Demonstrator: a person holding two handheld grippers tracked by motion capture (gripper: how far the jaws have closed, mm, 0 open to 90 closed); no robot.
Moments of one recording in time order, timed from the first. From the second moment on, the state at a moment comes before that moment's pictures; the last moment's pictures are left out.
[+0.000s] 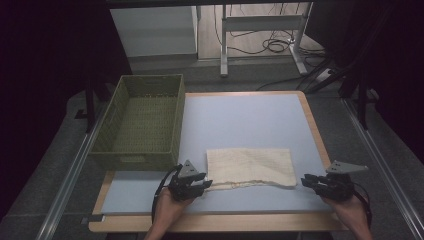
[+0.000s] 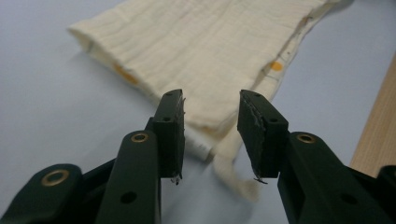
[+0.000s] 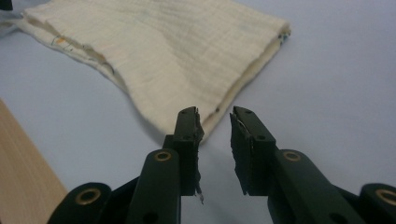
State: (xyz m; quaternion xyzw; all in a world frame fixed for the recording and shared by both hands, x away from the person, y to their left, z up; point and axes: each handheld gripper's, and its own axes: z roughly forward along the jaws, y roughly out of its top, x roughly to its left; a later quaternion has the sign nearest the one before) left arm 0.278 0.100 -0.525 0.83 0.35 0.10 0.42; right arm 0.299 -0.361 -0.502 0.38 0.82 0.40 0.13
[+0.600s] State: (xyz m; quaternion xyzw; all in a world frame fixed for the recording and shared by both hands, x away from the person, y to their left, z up) left arm 0.266 0.082 -0.520 0.86 0.32 0.09 0.38; right arm 0.324 -0.341 -0.503 0.38 0.82 0.41 0.12
